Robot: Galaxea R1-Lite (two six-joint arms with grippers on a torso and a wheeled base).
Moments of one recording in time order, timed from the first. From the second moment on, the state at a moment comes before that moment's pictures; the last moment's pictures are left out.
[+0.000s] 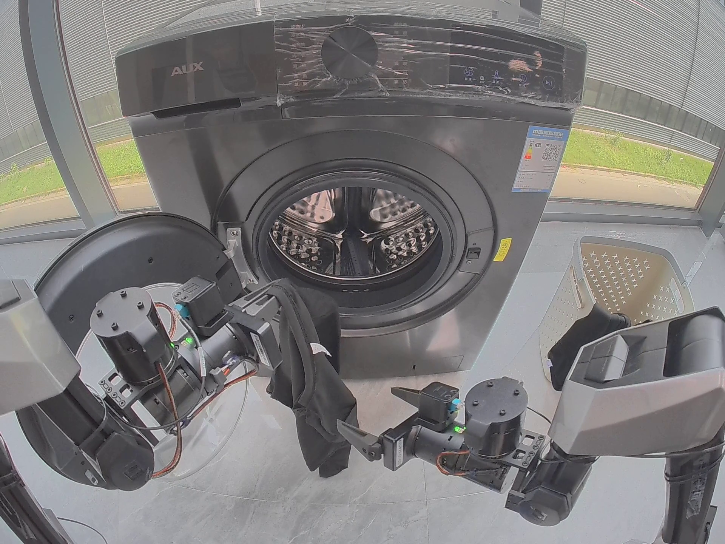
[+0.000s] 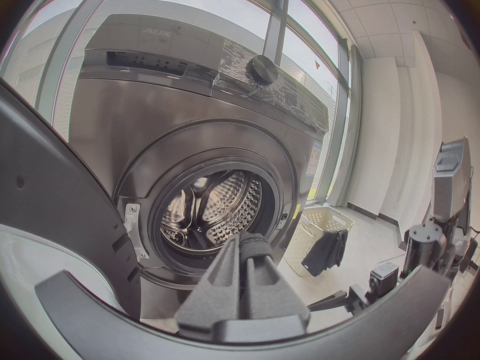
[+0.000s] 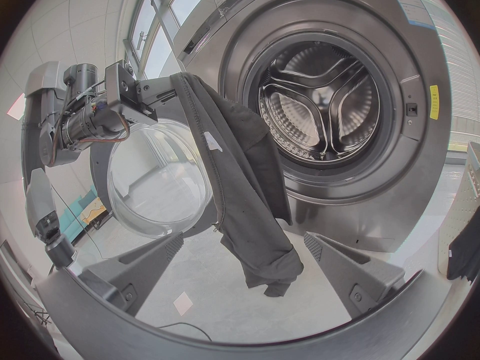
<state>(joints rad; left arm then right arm) -0.49 1.89 -0.42 -1.55 -0.04 -0.06 0.83 2.29 -0.57 -1.51 -0.01 0.19</state>
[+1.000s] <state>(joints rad) -0.58 1.93 -0.57 -1.55 0.04 -0.14 0.82 2.52 -0.82 -1.52 -0.03 0.20</state>
